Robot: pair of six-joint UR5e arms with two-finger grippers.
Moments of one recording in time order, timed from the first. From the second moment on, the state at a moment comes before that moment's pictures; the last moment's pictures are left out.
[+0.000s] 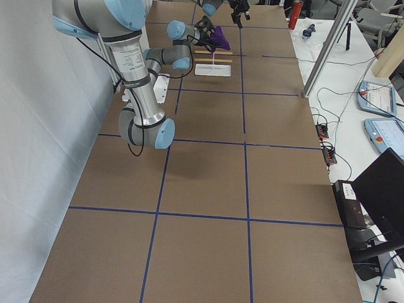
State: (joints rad) left arm -0.89 -2.02 -1.80 -2.53 -2.03 -2.02; right arm 0.33 -1.05 2.01 -0.90 1.33 0.90
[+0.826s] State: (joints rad) left arm -0.78 -2.08 -1.83 -2.43 -2.13 -2.15; right arm 0.31 -1.05 2.01 -0.88 1.30 0.89
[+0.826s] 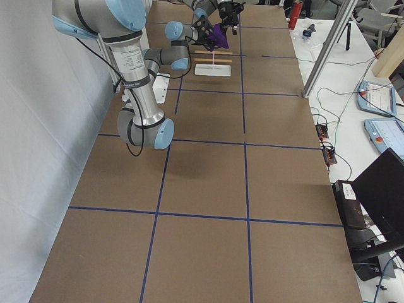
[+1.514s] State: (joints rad) left arm -0.76 -2.10 -1.83 -2.43 -2.15 -2.16; right arm 0.31 -1.05 2.01 -0.88 1.29 0.89
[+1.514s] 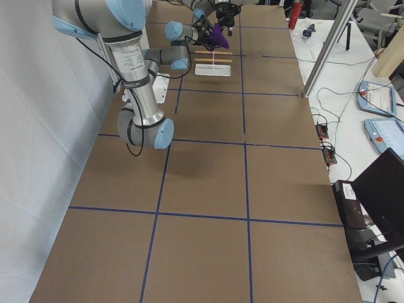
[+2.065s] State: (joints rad) left arm -0.74 -2.10 -1.83 -2.43 -2.16 -2.17; right arm 0.31 -1.05 2.01 -0.88 1.29 0.89
